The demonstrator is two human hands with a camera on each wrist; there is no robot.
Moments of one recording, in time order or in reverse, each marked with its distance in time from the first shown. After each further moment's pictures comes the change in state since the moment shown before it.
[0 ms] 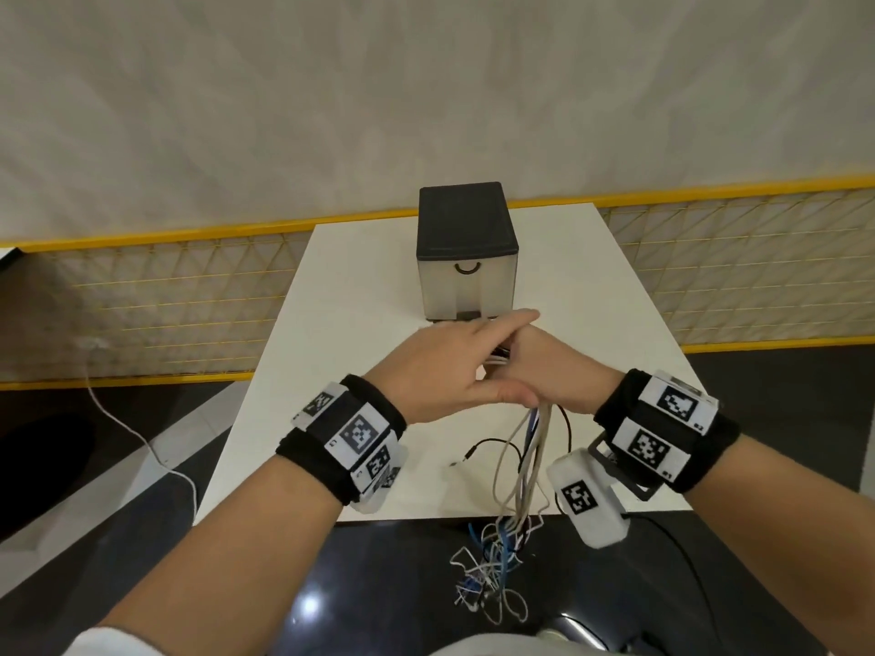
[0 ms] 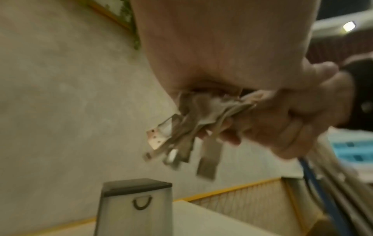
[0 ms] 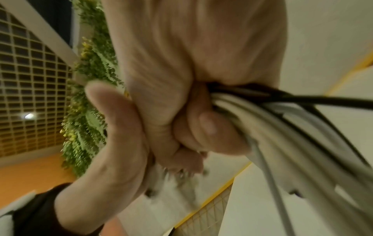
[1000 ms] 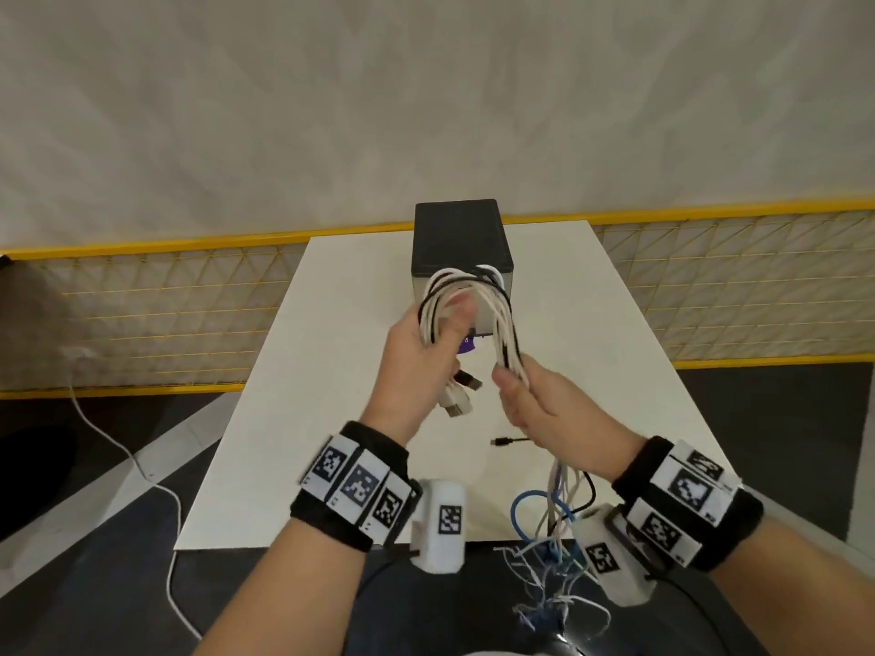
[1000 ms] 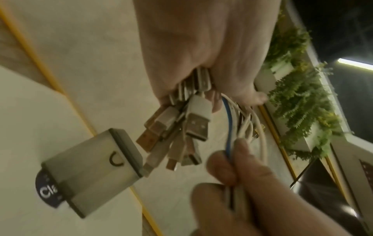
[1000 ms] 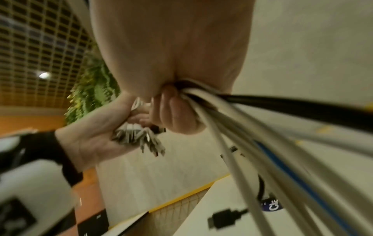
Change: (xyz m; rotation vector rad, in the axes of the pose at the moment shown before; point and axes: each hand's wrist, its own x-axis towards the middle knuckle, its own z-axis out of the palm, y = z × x) left_hand 0.006 0.014 0.000 -1.076 0.676 -0.423; right_hand -0.019 0.035 0.000 -0.023 0.105 -0.233
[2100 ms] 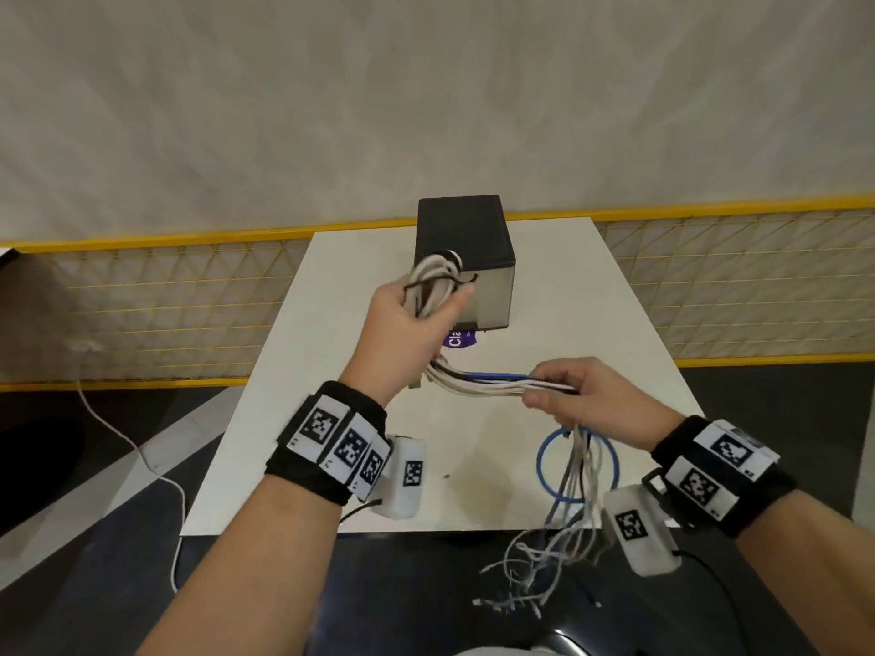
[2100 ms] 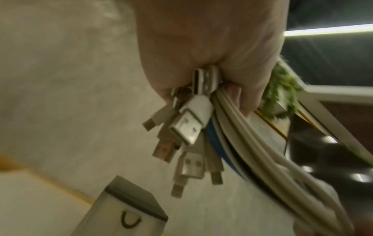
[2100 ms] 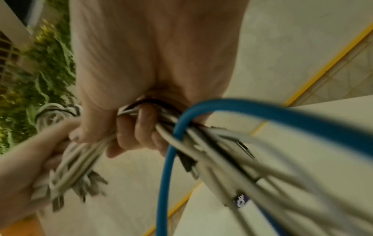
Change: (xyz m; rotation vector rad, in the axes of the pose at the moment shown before) left_hand 0.009 0.016 -0.017 0.200 0.063 0.030; right_hand -0.010 0.025 -0.033 0.160 -0.083 0.162
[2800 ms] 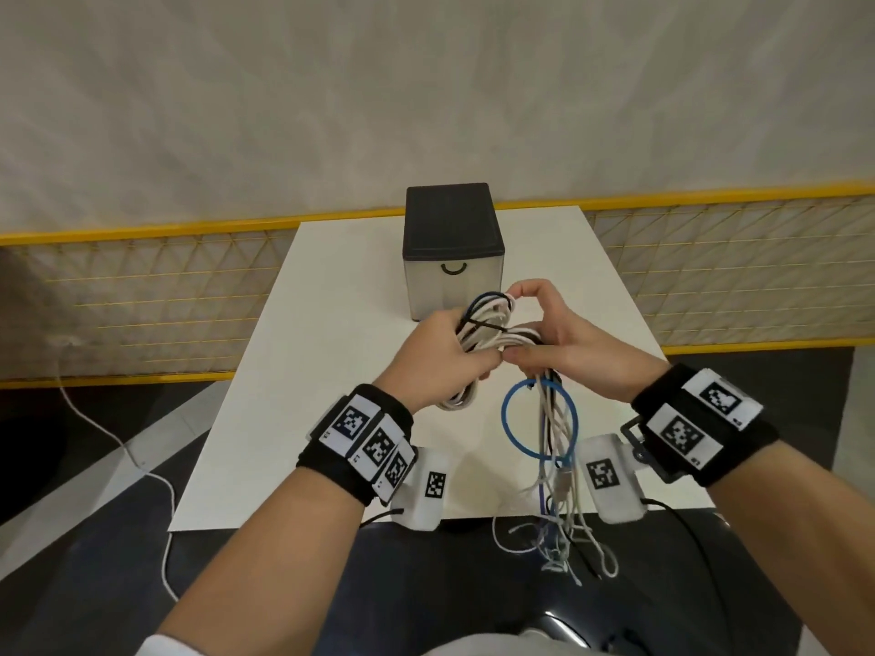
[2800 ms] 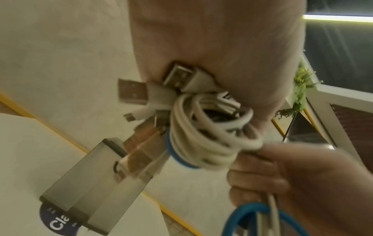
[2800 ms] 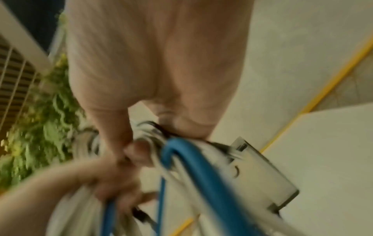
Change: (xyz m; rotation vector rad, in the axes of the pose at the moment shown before) left_hand -0.002 -0.028 0.029 0.239 -0.376 -0.036; right_hand 0.019 -0.026 -0.012 0.121 -0.099 -0.060
